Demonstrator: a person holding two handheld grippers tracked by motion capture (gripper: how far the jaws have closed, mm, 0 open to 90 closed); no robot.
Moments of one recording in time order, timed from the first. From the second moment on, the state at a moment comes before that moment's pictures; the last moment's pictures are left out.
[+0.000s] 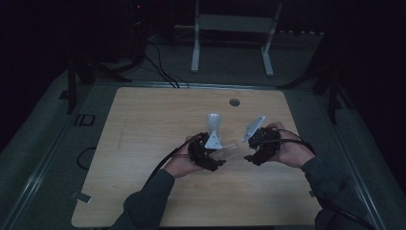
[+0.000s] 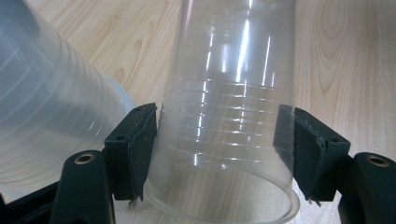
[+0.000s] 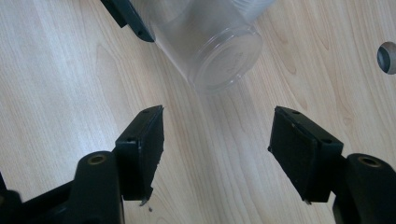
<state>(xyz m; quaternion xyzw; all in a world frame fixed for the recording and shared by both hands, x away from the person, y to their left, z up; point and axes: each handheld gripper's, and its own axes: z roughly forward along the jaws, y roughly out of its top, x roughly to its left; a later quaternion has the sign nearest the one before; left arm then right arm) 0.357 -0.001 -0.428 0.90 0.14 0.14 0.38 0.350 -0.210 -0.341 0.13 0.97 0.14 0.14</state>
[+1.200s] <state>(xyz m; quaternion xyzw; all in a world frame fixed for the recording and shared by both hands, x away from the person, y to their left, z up) 0.351 -0.010 -0.433 0.91 0.12 0.15 0.36 0.348 -0.196 -0.339 0.08 0.98 0.09 0.14</state>
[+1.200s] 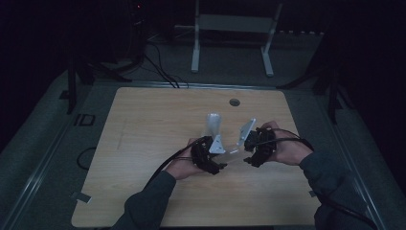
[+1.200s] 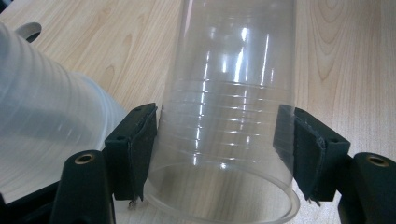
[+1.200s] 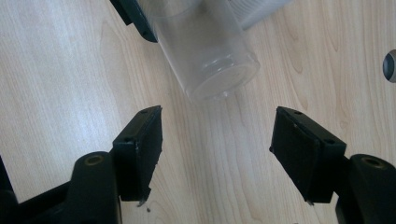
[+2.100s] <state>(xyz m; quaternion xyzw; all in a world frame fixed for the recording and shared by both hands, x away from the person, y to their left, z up) 0.343 -0.015 -0.427 0.91 0.10 0.16 0.36 0.351 -0.185 -0.345 0.07 0.99 0.07 0.12</state>
